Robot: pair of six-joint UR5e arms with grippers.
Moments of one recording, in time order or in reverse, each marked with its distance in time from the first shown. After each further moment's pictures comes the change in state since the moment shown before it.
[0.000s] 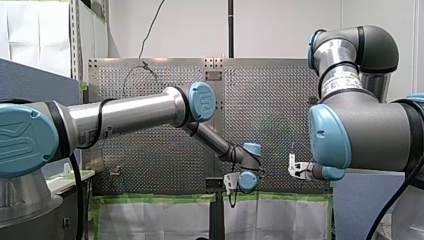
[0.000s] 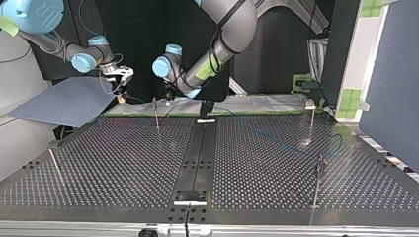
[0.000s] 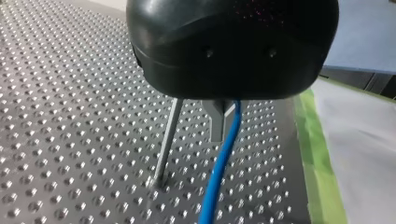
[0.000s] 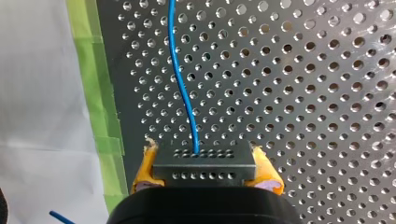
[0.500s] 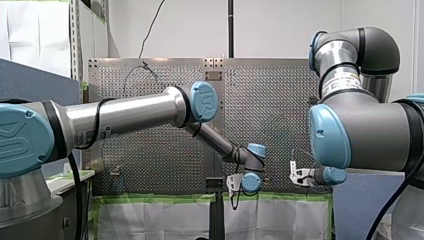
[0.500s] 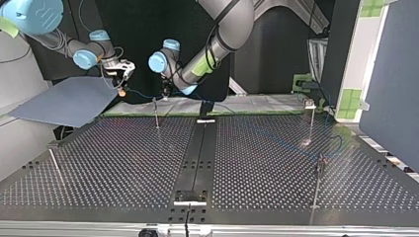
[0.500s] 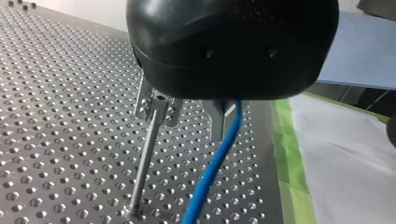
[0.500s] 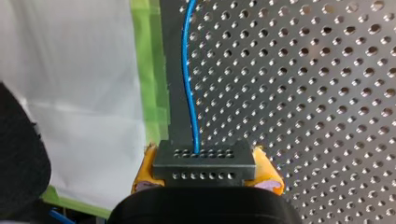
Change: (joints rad) left arm -0.030 -0.001 -0.001 -0.039 -0.013 0.019; right arm -0.012 0.012 0.044 0.046 0.063 -0.096
